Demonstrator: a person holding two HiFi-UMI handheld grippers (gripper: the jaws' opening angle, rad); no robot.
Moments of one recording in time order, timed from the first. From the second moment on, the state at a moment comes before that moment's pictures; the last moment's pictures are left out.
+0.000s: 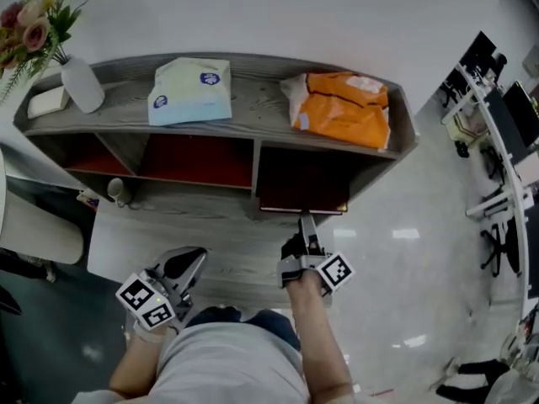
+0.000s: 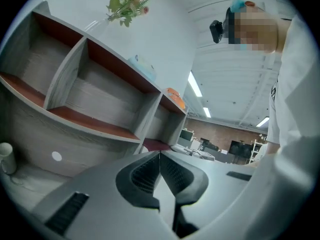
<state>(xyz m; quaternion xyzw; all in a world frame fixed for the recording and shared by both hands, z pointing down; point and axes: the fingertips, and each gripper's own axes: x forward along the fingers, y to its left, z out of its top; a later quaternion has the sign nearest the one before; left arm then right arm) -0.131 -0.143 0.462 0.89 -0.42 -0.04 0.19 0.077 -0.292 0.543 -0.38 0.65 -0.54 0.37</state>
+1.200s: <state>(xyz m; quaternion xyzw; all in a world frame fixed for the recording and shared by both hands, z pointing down) -0.116 -0.112 0.469 0.84 -0.49 -0.04 0.21 0.059 -0.307 0.552 -0.33 0.63 -0.61 0.34</state>
